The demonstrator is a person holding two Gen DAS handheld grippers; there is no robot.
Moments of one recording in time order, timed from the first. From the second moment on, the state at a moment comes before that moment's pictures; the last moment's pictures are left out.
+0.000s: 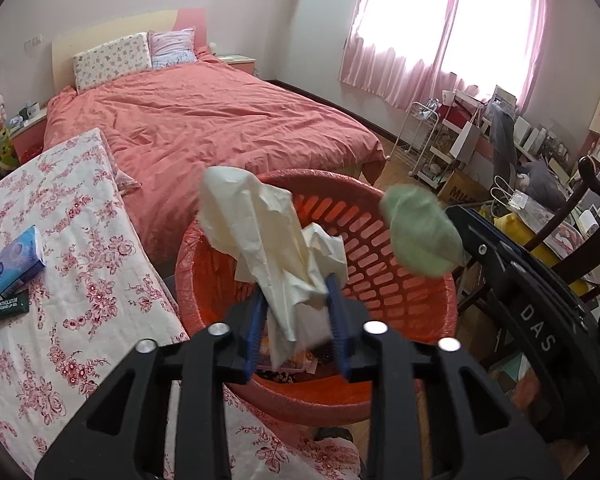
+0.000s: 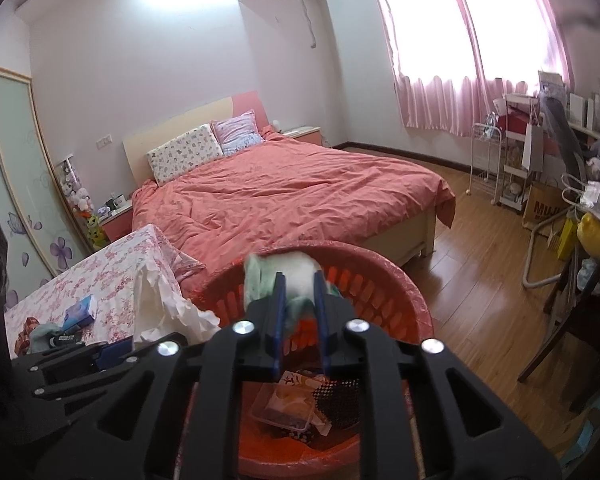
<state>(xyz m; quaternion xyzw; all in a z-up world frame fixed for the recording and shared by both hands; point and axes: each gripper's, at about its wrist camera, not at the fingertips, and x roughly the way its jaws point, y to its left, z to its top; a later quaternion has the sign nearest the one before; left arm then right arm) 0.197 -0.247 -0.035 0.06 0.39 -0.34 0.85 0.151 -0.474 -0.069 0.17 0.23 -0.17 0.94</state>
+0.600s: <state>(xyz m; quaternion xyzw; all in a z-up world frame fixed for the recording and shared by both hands) 0.210 -0.180 -0.034 0.05 0.39 -0.26 0.88 0.150 -0.463 -0.068 0.16 0.24 -0.17 0.94</state>
